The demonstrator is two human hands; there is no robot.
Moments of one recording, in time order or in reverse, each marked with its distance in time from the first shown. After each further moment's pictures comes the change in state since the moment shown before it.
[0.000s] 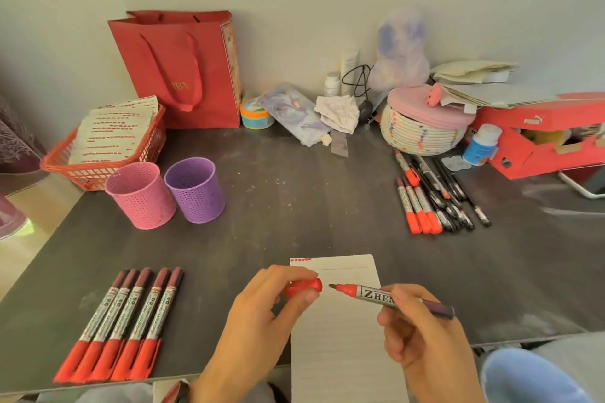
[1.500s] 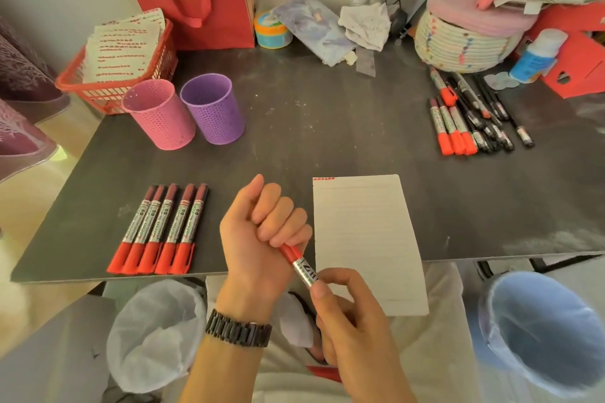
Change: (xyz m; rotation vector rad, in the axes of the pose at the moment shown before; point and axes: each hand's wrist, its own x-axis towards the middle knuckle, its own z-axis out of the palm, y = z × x) left_hand -0.013 0.011 -0.013 -1.739 -0.031 -0.455; right_hand -0.093 0.056 0.064 -0.327 -0.165 0.226
